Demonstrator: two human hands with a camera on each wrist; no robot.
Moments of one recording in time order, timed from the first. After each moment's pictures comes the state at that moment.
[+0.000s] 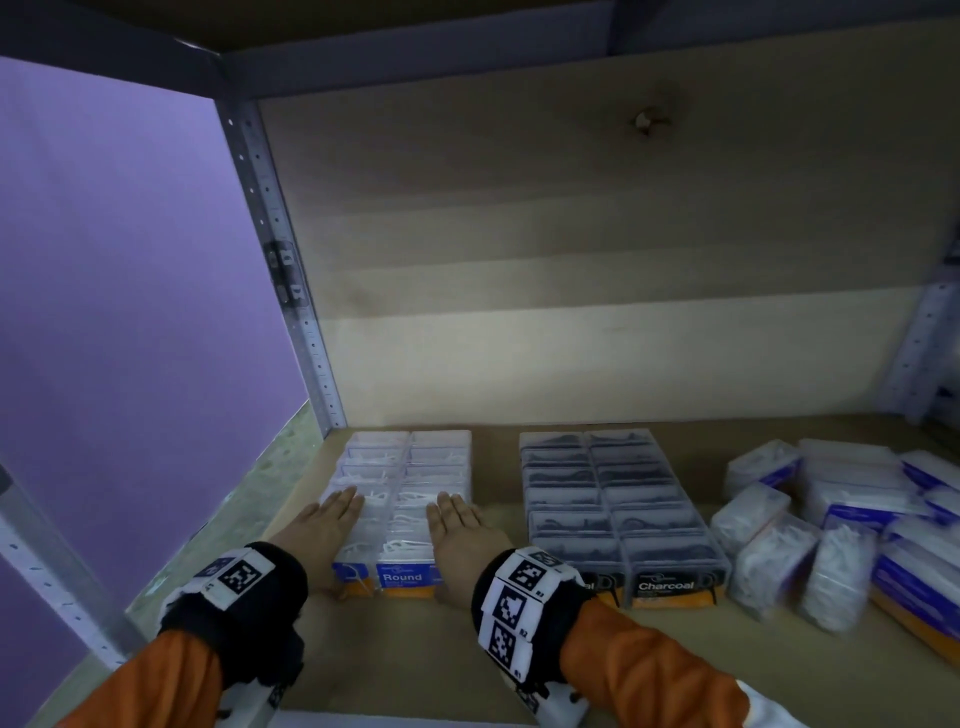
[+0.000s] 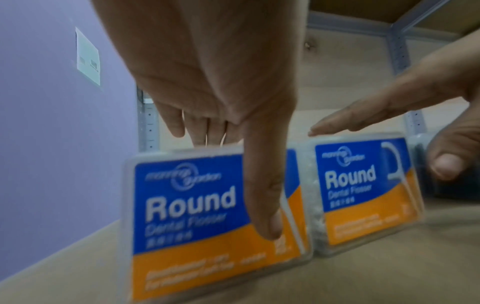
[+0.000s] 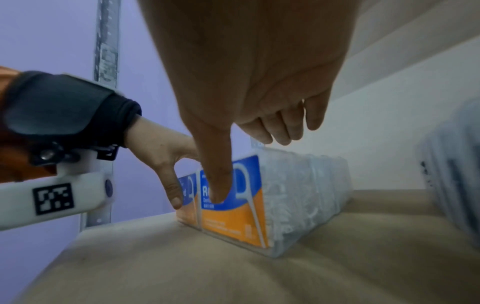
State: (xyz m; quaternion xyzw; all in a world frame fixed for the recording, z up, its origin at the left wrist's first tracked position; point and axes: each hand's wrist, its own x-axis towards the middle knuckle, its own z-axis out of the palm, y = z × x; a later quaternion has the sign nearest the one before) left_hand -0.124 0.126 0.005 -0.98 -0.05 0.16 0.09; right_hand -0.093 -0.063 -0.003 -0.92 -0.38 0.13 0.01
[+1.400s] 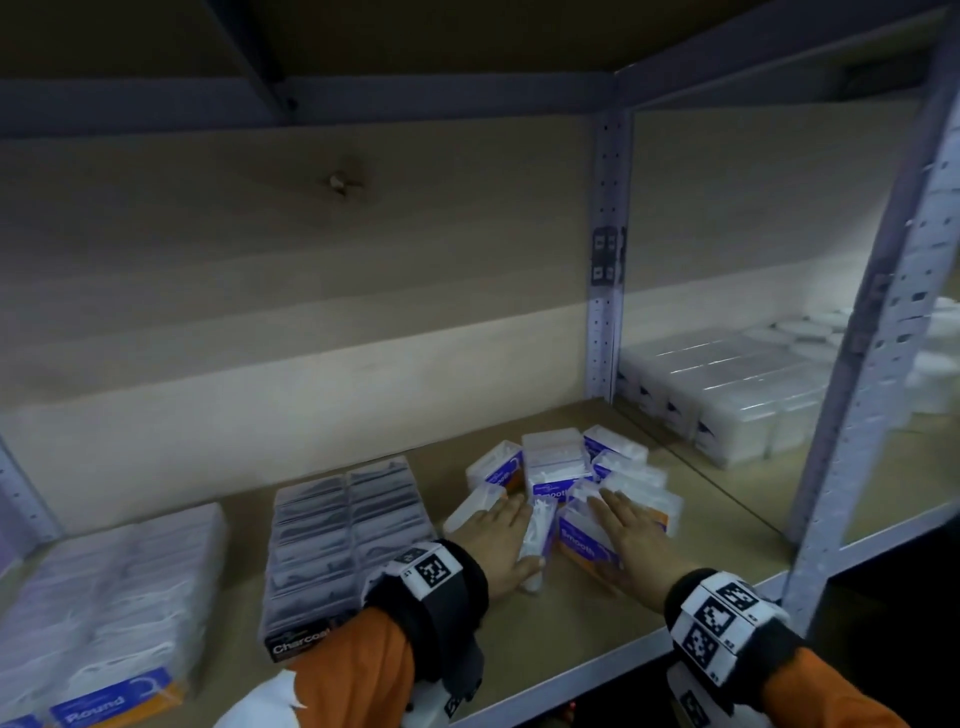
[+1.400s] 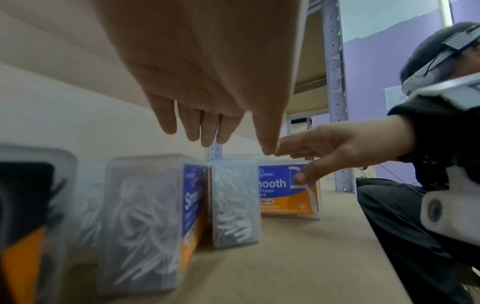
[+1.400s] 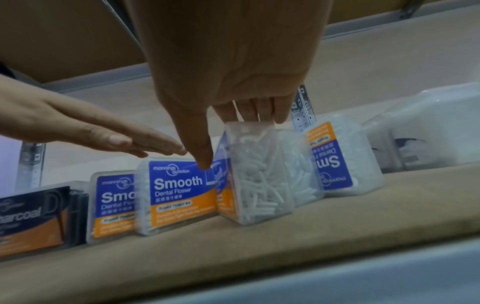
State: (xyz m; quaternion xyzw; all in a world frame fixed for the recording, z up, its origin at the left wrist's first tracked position) left_hand -0.061 -0.258 0.006 -0.95 0.31 0.10 0.00; right_hand -0.099 -0.443 -0.014 -1.00 -0.03 0.06 0.07
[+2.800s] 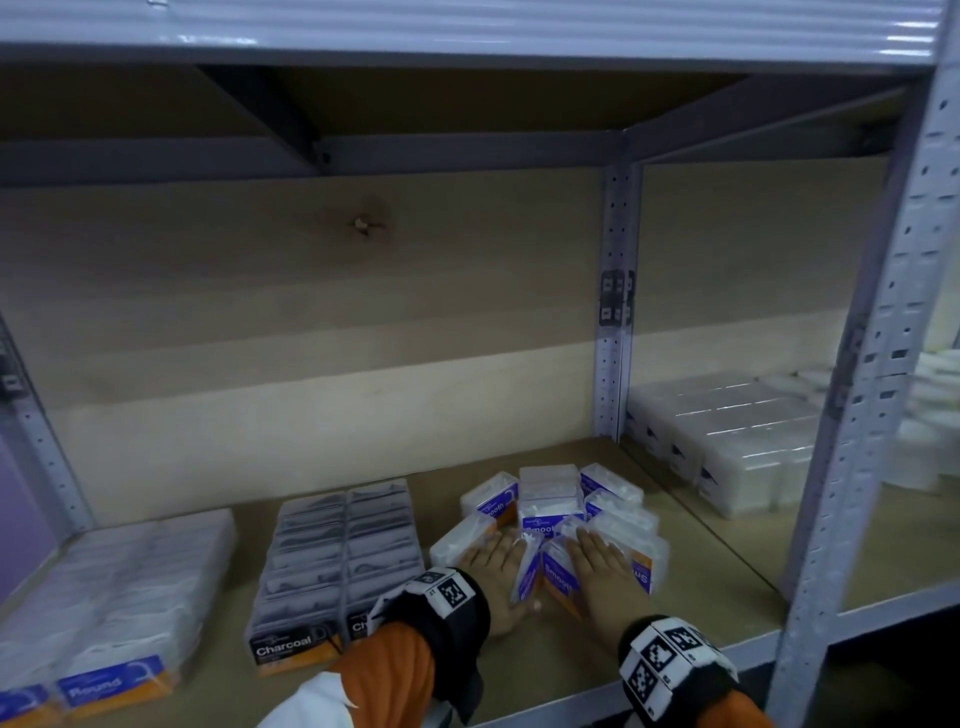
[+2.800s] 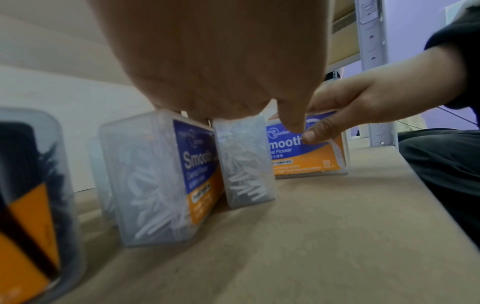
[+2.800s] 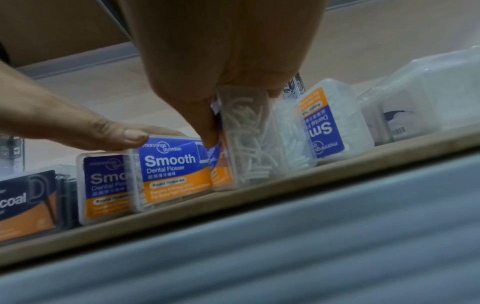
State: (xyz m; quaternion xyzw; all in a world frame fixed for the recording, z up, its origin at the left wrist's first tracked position) left_hand -0.055 -0.280 -0.037 -0.97 0.22 0.08 0.01; right_hand -0.086 -0.442 -0.033 -0.99 -0.05 0.07 0.07
